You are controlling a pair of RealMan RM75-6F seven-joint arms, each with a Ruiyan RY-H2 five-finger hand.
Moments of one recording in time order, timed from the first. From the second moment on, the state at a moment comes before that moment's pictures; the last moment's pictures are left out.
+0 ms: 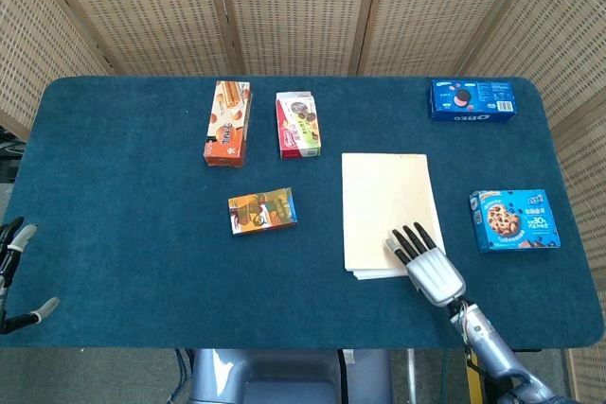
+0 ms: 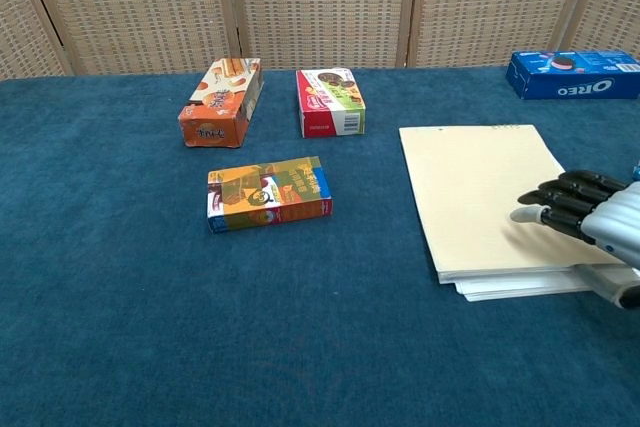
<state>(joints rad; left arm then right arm) 0.02 -0.96 0.01 -1.85 1.62 1.60 0.04 0.37 -1.59 -0.02 -1.09 -1.72 1.23 -0.25</state>
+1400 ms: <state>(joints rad) 0.00 -0.95 0.00 -1.86 1.58 1.57 0.04 0.54 -1.76 0.10 -0.85 -1.67 1.30 -0.17</state>
